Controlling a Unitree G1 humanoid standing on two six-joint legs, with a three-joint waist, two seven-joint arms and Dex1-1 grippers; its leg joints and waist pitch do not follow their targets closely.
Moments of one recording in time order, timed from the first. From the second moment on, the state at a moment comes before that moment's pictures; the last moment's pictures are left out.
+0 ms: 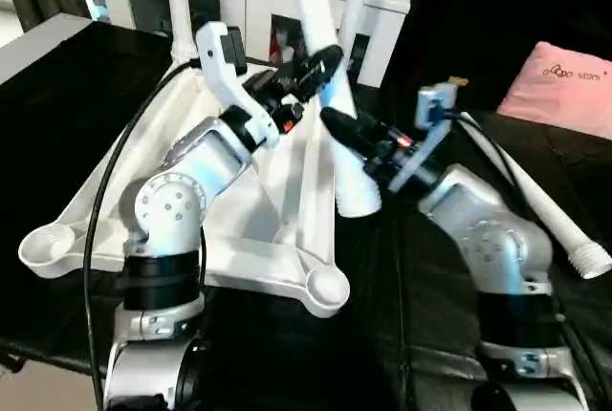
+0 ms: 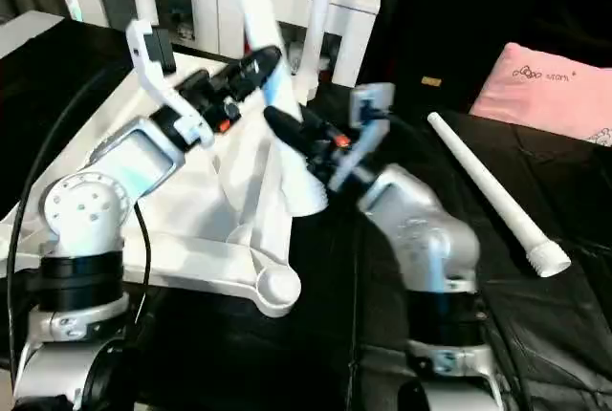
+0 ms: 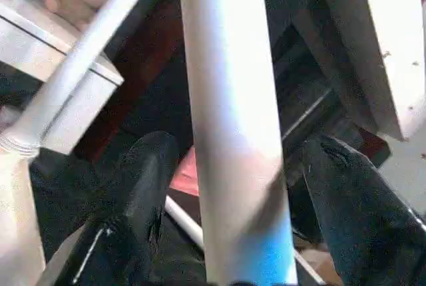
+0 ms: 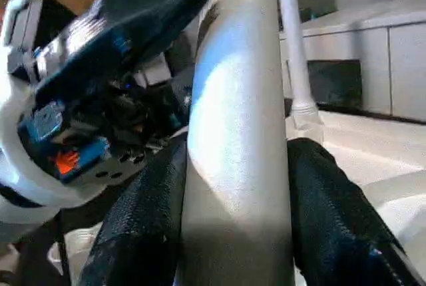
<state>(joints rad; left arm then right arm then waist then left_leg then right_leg) -0.70 0.01 0.20 -0.02 -0.74 0.73 -0.23 -0.51 -0.07 -0.07 0.00 0.57 0.57 0.58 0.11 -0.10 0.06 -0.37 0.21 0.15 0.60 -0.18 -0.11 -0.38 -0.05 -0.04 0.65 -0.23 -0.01</state>
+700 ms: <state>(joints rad) -0.73 -0.08 0.21 0.01 -0.63 0.64 -0.02 -0.51 -0.10 0.18 0.05 0.16 0.20 0.48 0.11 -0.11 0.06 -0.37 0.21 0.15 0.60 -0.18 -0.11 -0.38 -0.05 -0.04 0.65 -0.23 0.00</state>
